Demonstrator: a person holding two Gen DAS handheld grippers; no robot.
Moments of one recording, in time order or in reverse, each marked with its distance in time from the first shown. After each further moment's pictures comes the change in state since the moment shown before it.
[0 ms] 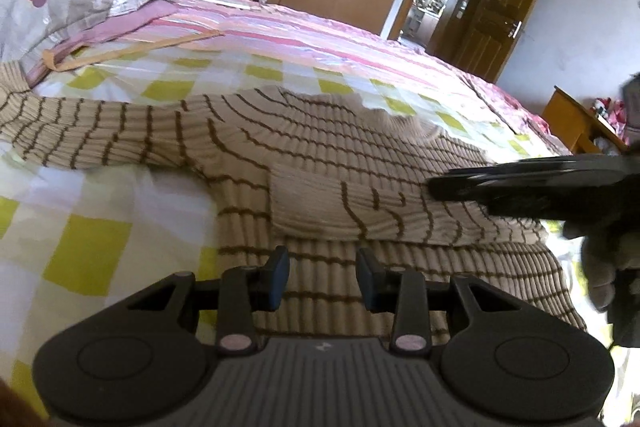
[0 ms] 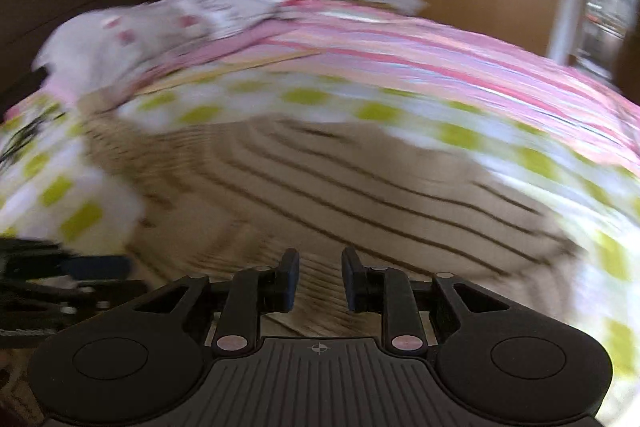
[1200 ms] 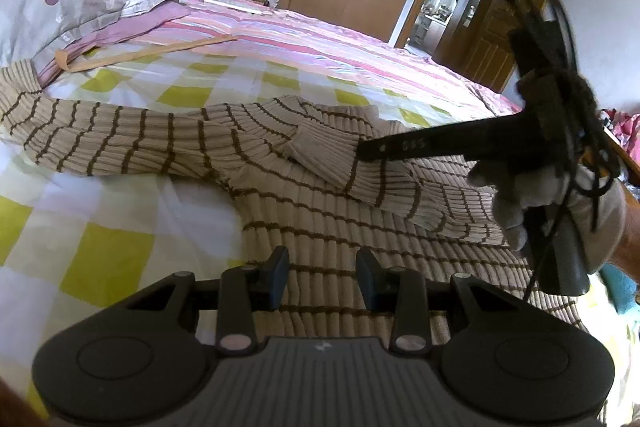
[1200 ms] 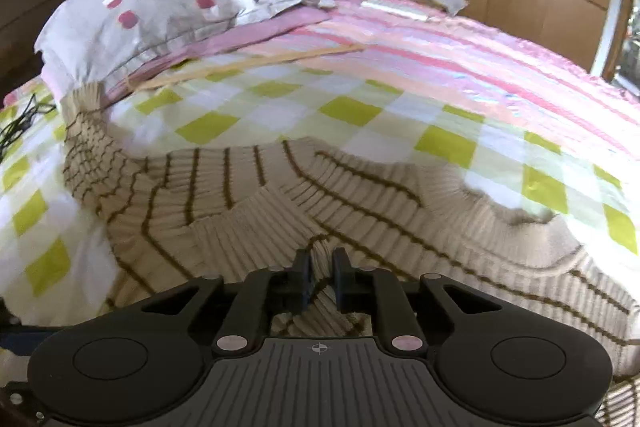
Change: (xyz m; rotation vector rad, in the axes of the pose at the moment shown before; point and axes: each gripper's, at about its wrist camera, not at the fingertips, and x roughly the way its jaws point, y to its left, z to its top) left arm 0.000 0.015 0.006 -0.017 -0.014 0.005; right arm 0.091 0.015 0.052 -0.039 0.016 0.023
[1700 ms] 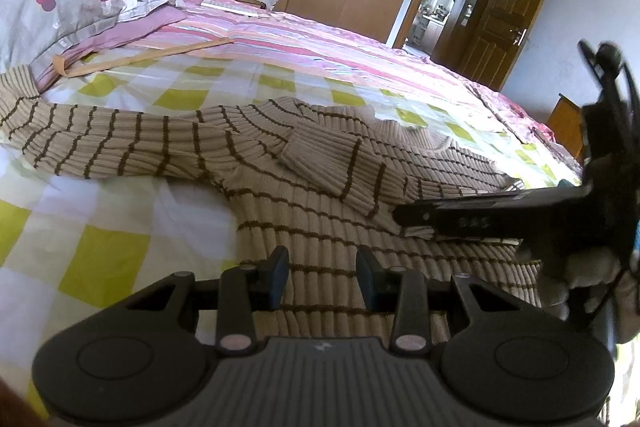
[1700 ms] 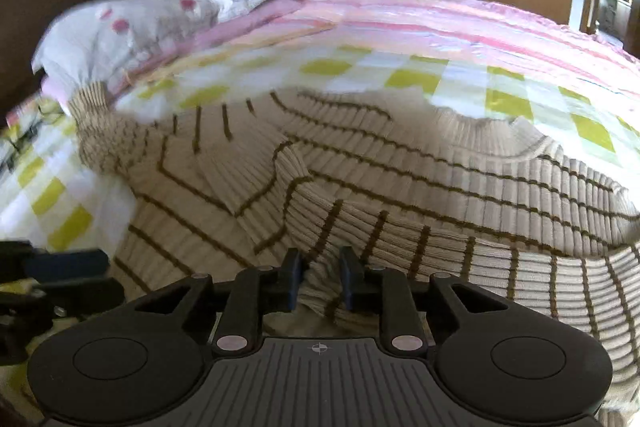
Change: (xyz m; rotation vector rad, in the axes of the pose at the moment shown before) left arm 0.000 -0.005 -0.002 0.018 -0.006 0.004; right arm -0.038 -0.011 -0.056 0.141 0.020 0.019
